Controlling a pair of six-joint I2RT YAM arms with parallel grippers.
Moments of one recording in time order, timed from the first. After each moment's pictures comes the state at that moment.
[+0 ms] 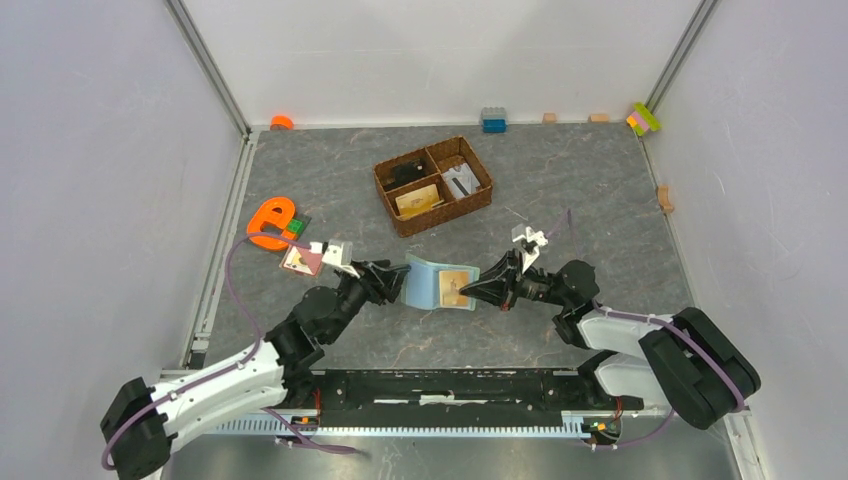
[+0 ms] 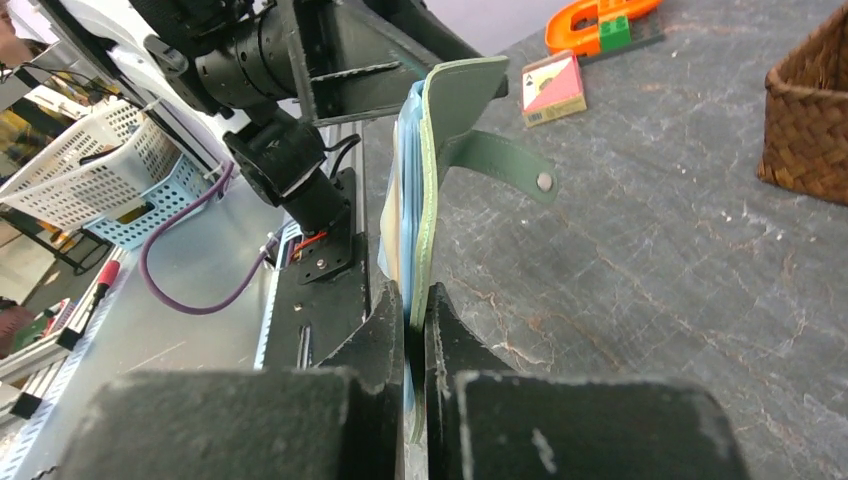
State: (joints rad) left arm -0.90 0.63 0.19 0.44 -0.30 -0.54; right arm 0.53 1.23 0.17 1.25 -0.86 0.57
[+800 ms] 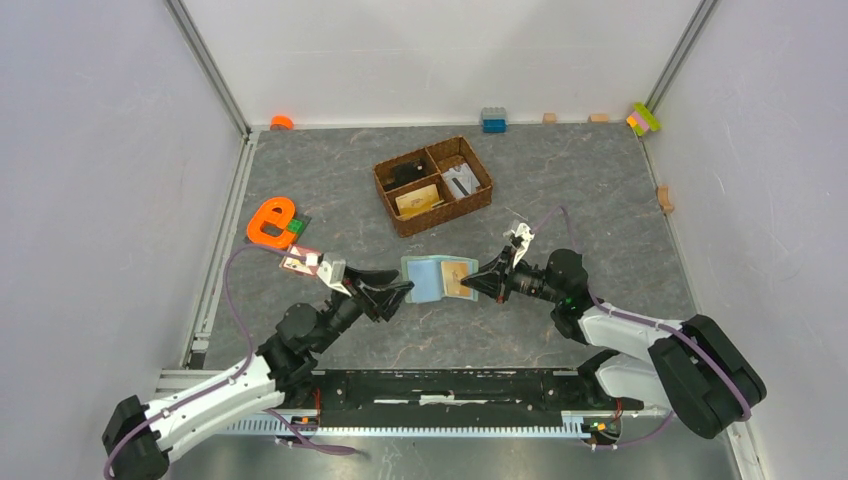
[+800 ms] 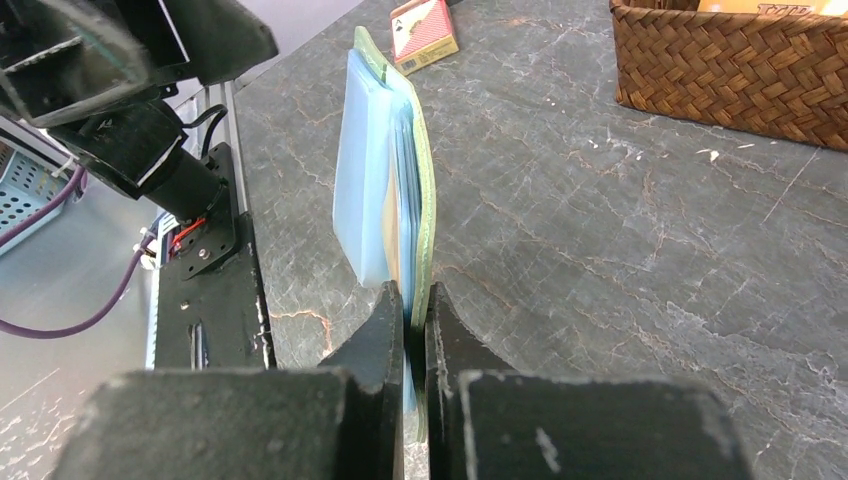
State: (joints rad) left arm -0.91 0.47 0.11 0.48 -0.17 -0.49; right arm 0.53 1.19 0.24 0.85 -0.68 0.35
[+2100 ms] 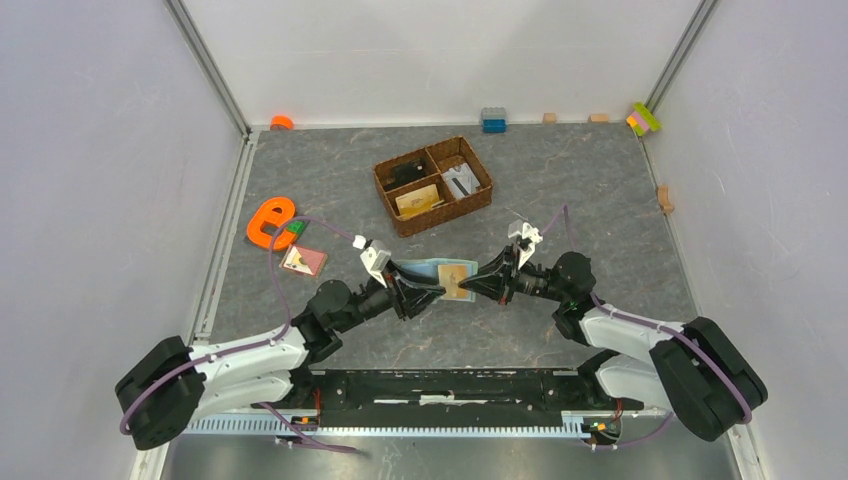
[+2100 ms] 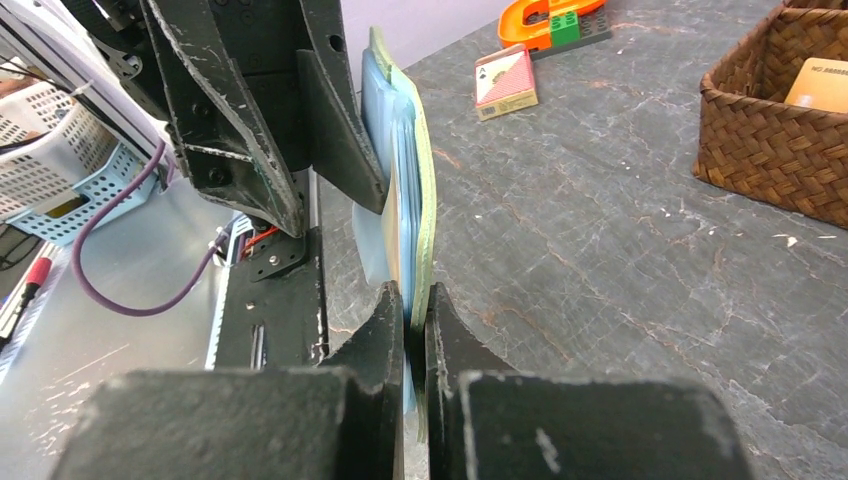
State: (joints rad) left arm -0.91 0.96 0.22 0.83 0.17 -0.49; right arm 0.53 1.16 0.23 1.00 -0.80 0.42
